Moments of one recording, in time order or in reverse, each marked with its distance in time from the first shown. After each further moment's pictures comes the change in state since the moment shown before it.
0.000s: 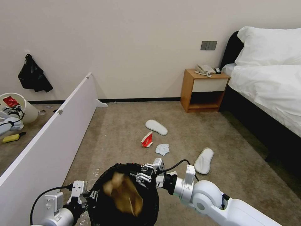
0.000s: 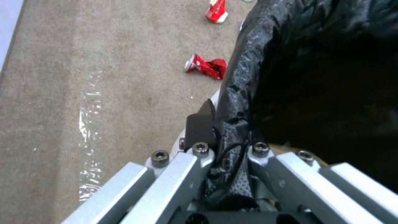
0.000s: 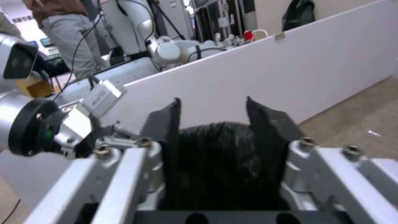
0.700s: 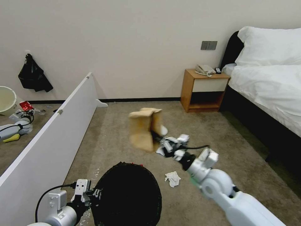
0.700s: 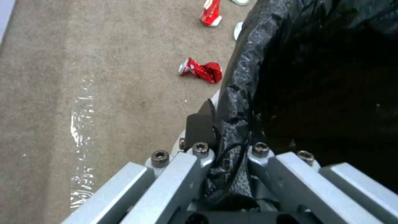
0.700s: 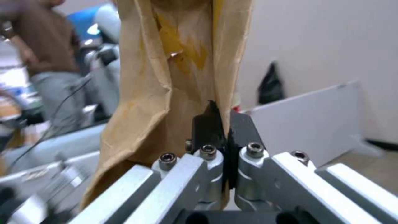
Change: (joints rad) left arm -0.012 0.002 0.012 0.006 -0.003 -0.014 0.009; right arm -0.019 0.075 0.134 -0.076 0.003 0.191 -0.072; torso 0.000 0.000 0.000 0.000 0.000
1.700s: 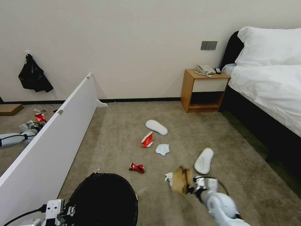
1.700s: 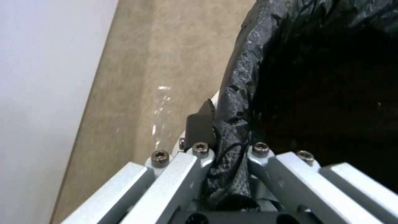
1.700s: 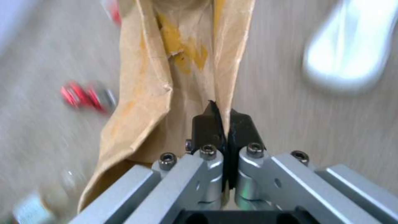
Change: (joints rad) left arm 0.193 -0.225 -0.151 -0.063 0.332 -0.058 0.120; right arm -0.372 0.253 0.588 -0.196 -0.244 -0.613 0.465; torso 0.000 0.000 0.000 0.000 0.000
